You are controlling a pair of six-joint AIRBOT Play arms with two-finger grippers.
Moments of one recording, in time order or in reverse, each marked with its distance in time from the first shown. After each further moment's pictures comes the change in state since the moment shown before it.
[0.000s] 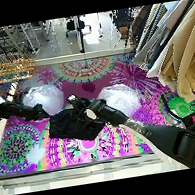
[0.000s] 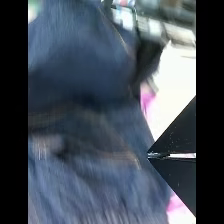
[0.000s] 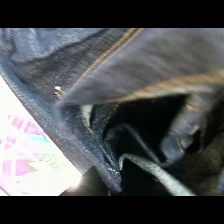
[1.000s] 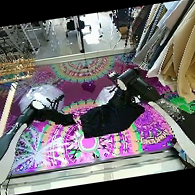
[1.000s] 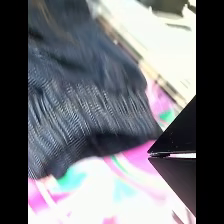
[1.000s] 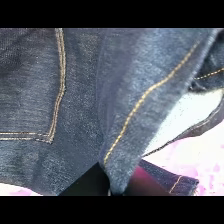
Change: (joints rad) left arm -0.331 -0.106 -0.148 -0.071 0.250 0.133; right arm -0.321 0.161 0.028 -0.382 0.504 0.014
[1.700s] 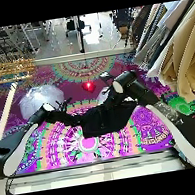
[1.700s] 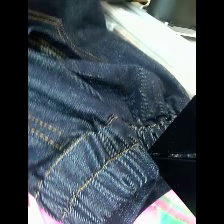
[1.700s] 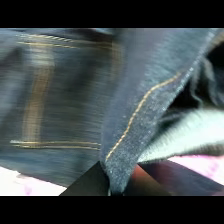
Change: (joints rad) left arm -0.073 -0.104 0.000 -0.087 0.092 -0.009; right arm 0.080 0.008 0.000 0.129 -0.130 0.000
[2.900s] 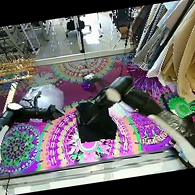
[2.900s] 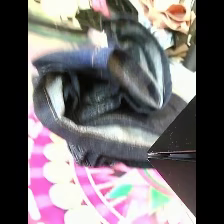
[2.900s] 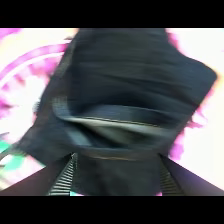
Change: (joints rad) left arm 0.312 0.127 0.000 -0.132 -0.131 0.005; right arm 0.069 0.099 -0.034 0.145 -0.112 0.029
